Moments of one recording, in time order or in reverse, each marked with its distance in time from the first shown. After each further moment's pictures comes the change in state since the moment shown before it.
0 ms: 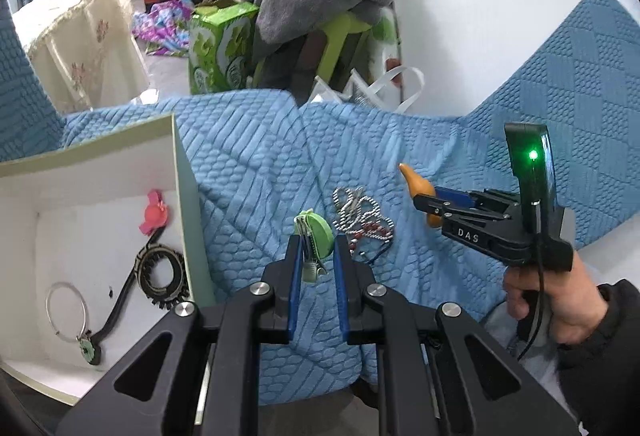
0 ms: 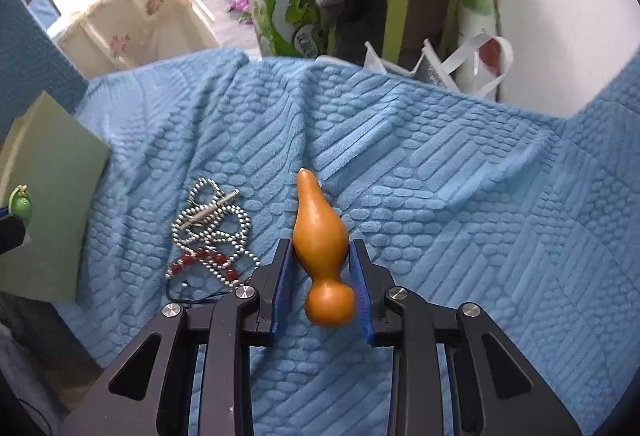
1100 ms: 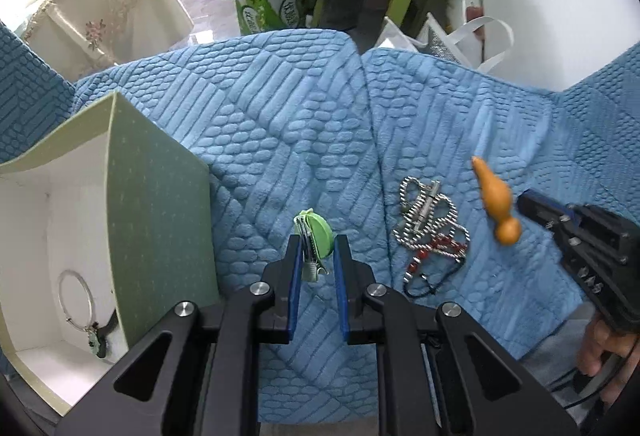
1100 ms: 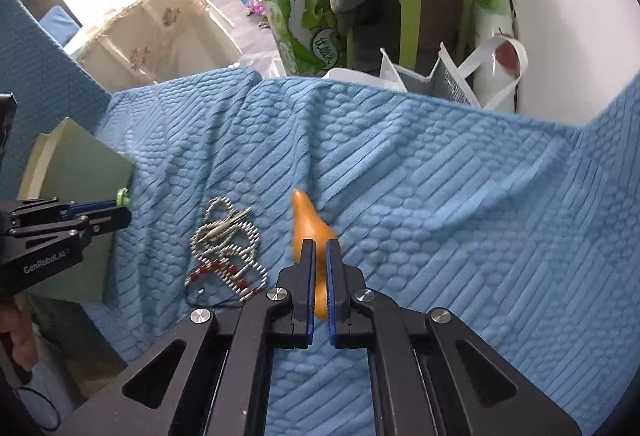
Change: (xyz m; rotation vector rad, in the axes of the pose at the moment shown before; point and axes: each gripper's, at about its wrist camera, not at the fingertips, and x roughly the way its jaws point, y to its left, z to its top) left arm 0.082 0.001 0.021 -0.095 0.244 0.250; right arm 0.004 -0.018 0.013 -0.015 0.052 0.130
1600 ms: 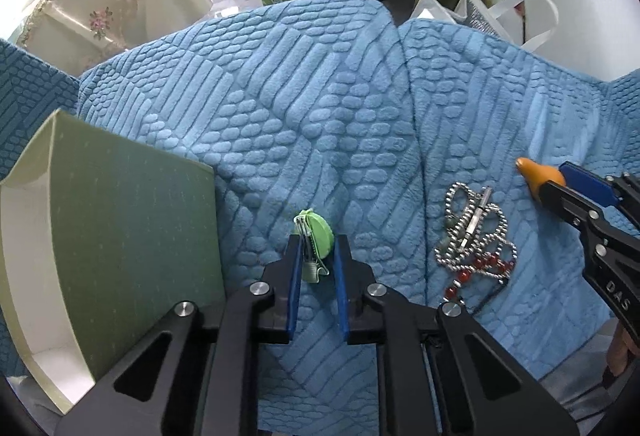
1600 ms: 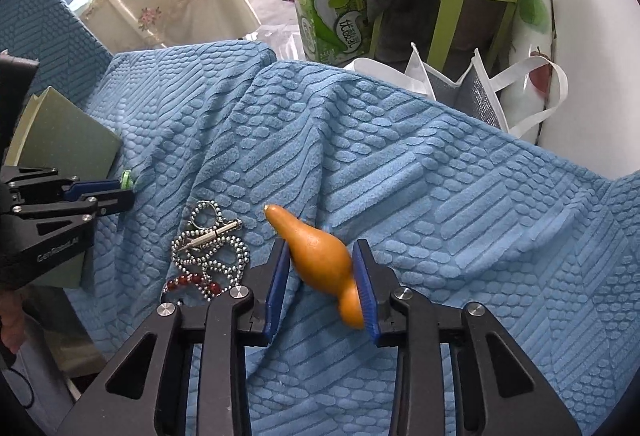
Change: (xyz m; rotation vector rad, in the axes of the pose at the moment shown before) left arm 0.042 -0.003 0.024 -0.023 0.105 0.138; right arm 0.029 0.002 0.029 -0.132 0.069 -0.015
